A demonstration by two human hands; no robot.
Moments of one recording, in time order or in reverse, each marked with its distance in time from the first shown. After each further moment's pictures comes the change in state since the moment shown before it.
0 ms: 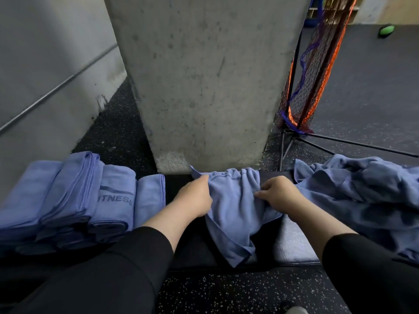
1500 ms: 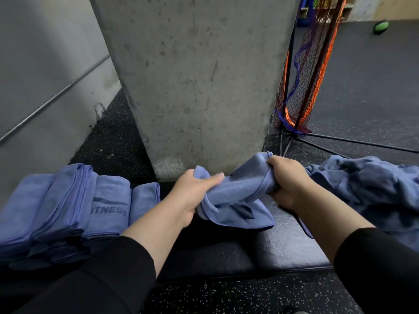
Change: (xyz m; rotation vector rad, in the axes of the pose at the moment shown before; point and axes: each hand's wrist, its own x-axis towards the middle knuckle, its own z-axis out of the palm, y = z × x) left_hand -0.014 0.024 -0.027 -1.040 -0.036 -0.188; right_hand -0.009 -0.045 -0.047 1.258 0.021 0.289
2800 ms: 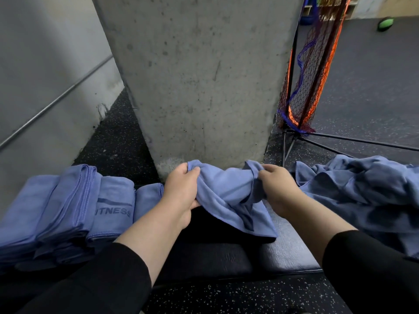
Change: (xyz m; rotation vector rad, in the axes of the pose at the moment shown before) left_hand -0.006 0.004 -0.010 -0.219 0.165 0.071; right_hand 0.015 0.035 0.006 -0.499 0.009 -0.192
